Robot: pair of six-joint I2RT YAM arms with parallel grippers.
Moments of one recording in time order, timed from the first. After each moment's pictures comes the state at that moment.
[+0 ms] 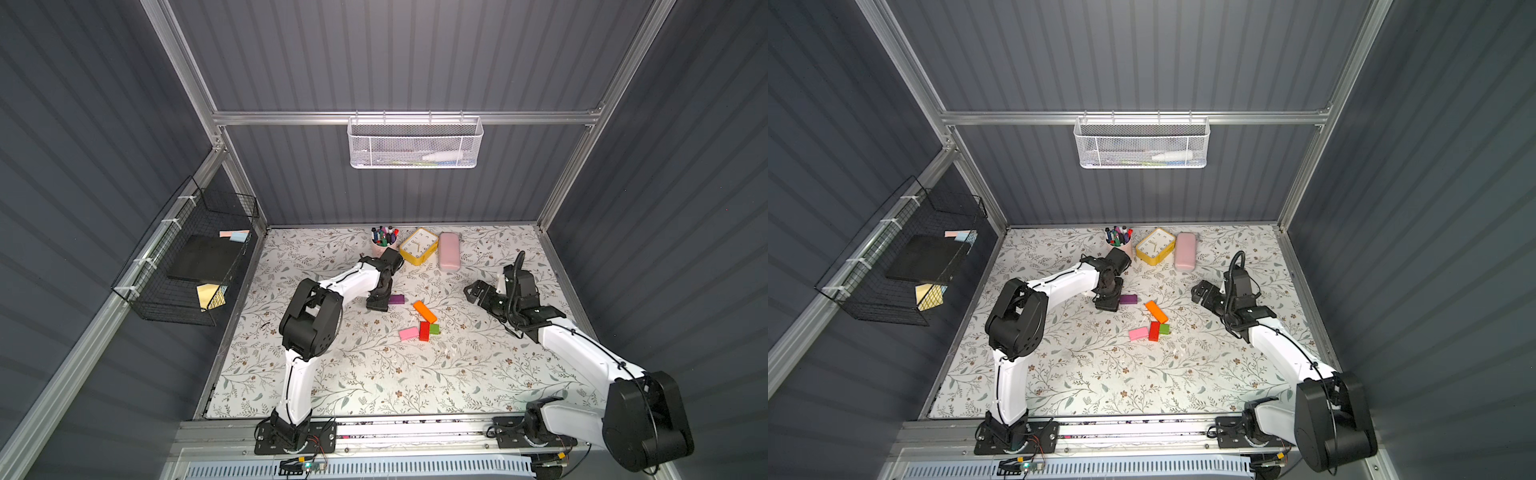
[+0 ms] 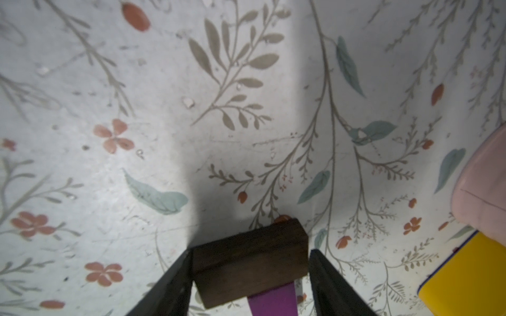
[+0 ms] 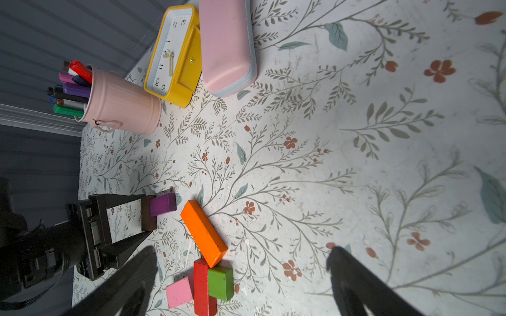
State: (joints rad) left arm -0.57 2.09 1.56 -0.79 -0.11 -1.93; right arm 0.25 1.23 0.69 -0.19 -0.19 0.69
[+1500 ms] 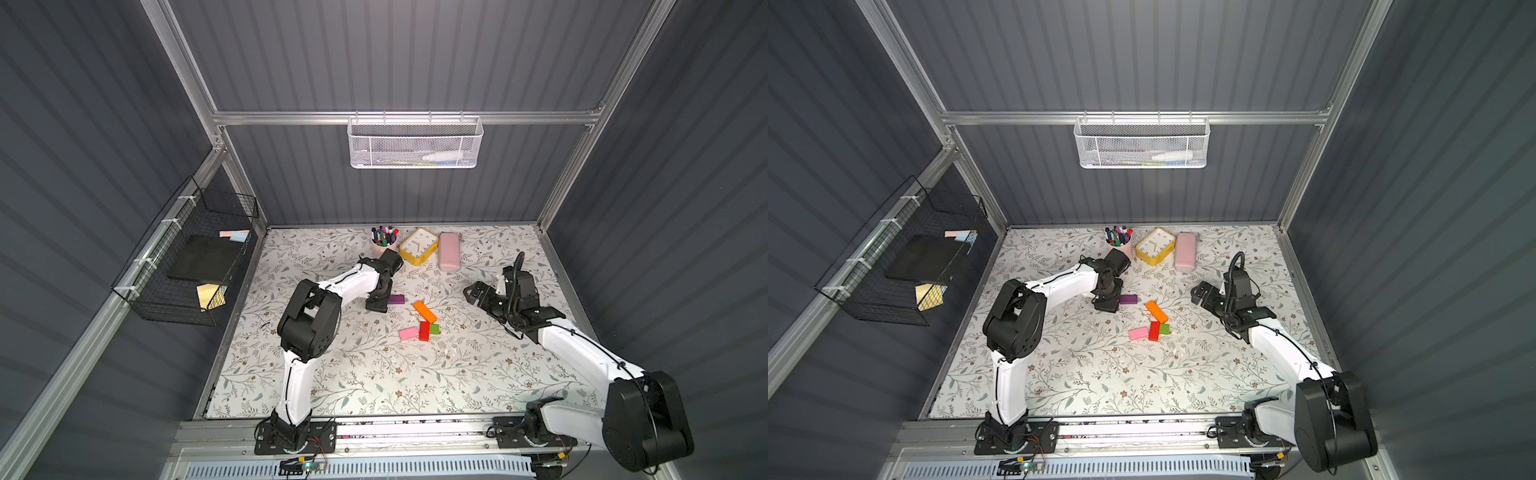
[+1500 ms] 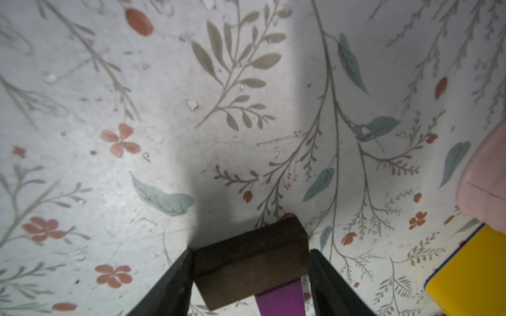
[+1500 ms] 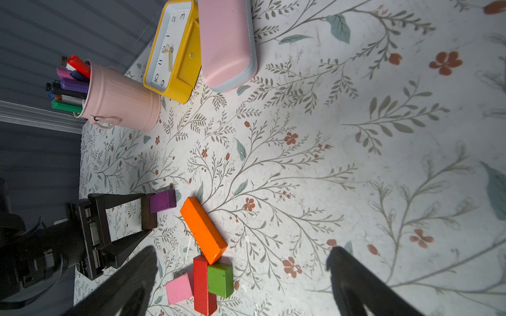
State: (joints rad) left arm -0.57 2.08 1.53 -0.77 -0.10 -1.90; right arm 0.25 1.23 0.68 -0.19 -0.20 0.69
